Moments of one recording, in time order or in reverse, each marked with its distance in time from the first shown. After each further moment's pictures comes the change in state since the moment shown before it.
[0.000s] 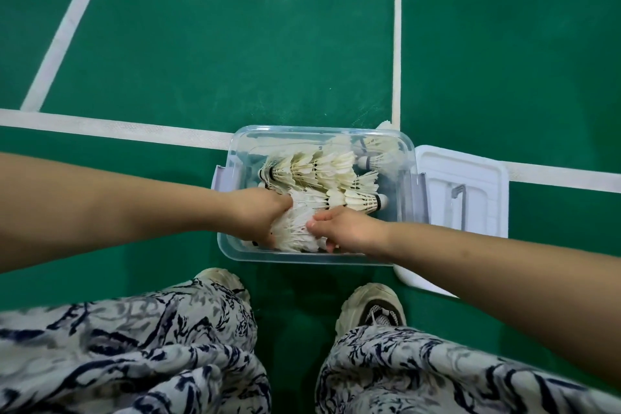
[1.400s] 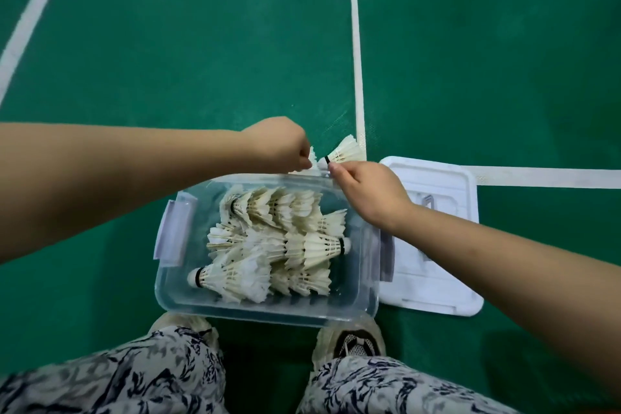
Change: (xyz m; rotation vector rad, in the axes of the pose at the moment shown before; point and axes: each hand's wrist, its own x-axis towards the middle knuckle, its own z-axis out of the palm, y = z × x) left_hand 0.076 0.030 -0.113 0.073 0.336 0.054; right_hand -0.001 0.021 -0.095 -0.462 0.709 -0.214
